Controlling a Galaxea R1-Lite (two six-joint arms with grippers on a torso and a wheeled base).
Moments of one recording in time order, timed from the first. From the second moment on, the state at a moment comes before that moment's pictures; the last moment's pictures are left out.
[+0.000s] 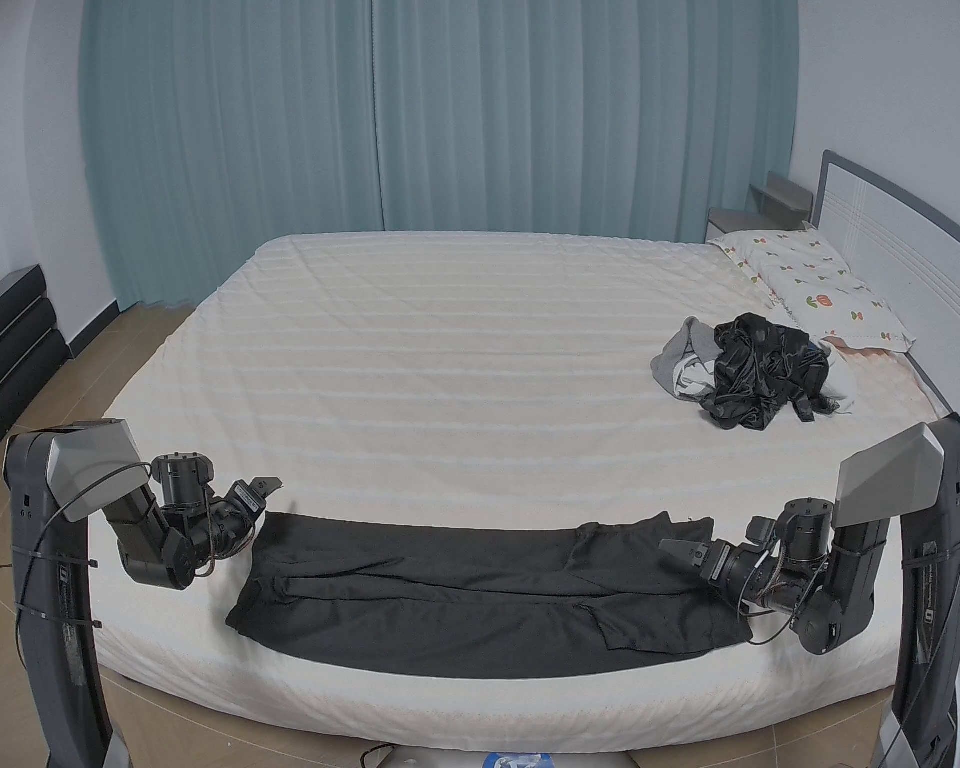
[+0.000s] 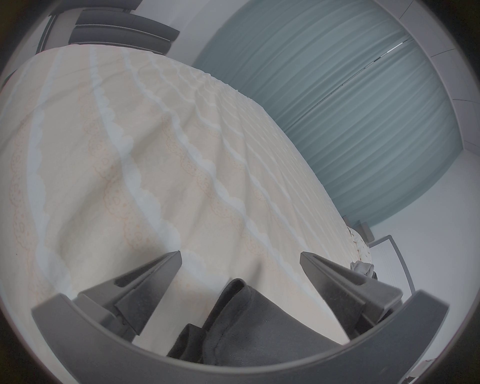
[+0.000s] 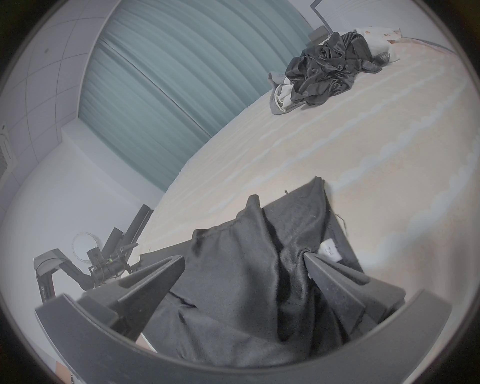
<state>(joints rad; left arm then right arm) 0.10 2.46 -0.90 -1.05 -0.19 -0.81 0.13 2.44 -0.45 -1.55 0.35 0.59</state>
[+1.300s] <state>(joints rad) 0.10 2.46 -0.90 -1.05 -0.19 -0.81 0.15 2.49 -0.50 -1.55 0.27 0.59</state>
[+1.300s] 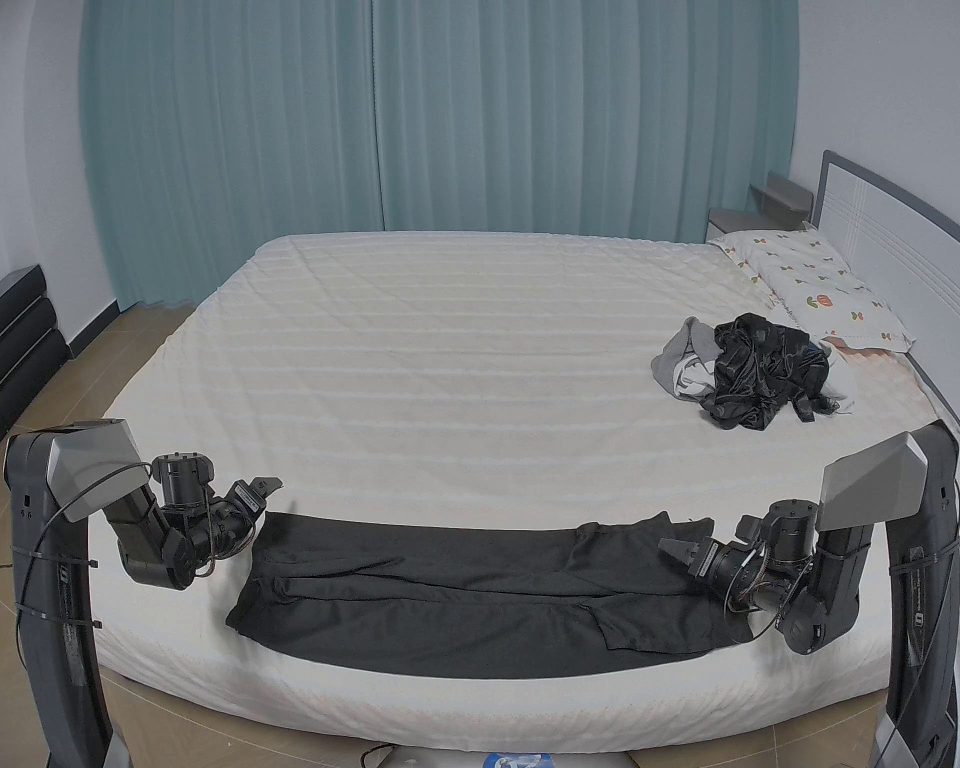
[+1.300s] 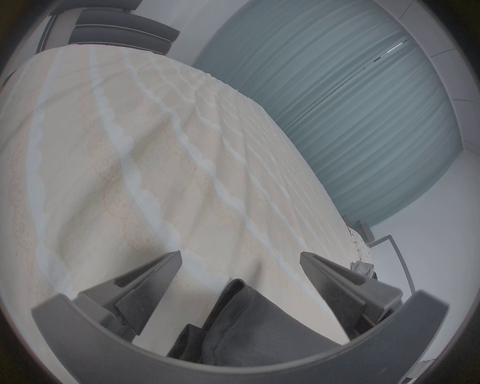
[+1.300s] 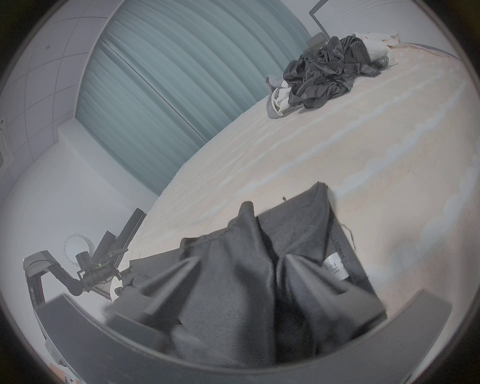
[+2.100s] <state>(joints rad) 0.10 2.45 -0.88 -1.05 -0.19 -0.81 0.14 2.46 -0.44 -1.55 0.27 0.59</state>
